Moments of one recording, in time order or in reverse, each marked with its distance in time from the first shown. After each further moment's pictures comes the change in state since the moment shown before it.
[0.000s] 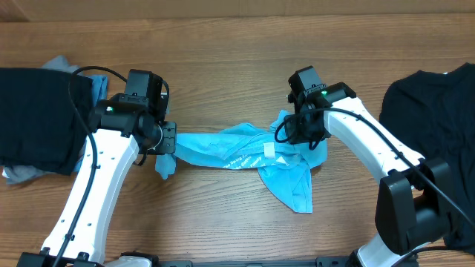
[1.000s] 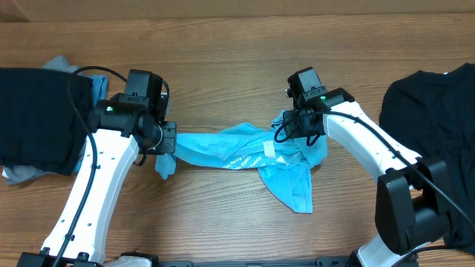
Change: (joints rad) left arm 0.000 0.000 0.000 0.002 0.000 0.000; right arm 0.000 0.000 -0.059 0.172 0.051 -0.002
